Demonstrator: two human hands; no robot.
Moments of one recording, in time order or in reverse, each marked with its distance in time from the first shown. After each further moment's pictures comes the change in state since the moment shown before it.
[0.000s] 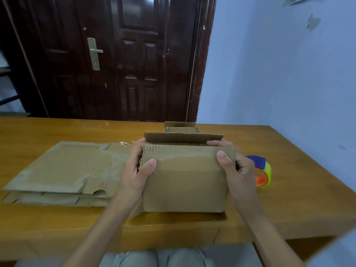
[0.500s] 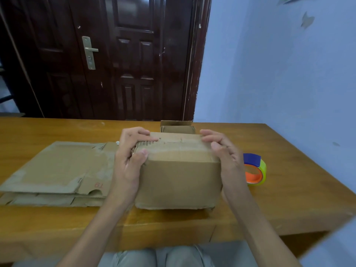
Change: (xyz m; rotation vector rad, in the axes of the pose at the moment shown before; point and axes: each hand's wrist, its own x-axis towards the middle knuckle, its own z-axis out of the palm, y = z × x) left_hand 0.018 0.017 0.004 0.199 0.147 0.230; right_hand 0.014 -0.007 0.011 0.108 0.032 0.021
